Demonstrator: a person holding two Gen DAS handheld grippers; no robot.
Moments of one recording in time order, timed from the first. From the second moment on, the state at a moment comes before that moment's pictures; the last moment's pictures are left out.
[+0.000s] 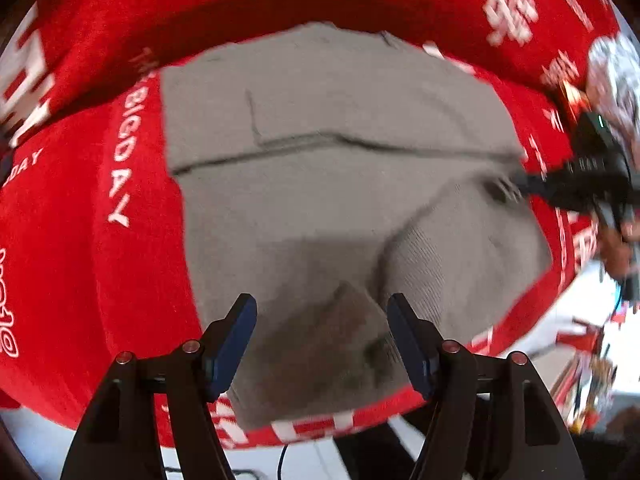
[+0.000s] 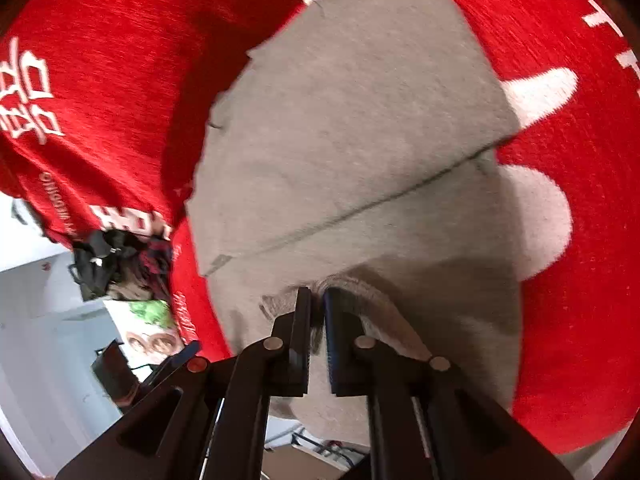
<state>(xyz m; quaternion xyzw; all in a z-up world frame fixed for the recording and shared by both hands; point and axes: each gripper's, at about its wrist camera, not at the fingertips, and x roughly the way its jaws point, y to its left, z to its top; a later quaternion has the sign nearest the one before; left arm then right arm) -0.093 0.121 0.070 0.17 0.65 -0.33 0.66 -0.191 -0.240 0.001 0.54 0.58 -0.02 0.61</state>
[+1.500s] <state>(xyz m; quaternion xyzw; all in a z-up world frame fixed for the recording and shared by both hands) 0.091 0.048 0.123 0.09 0.53 -0.34 0.77 -0.052 -0.278 0.124 0.21 0.55 -0.12 0.80</state>
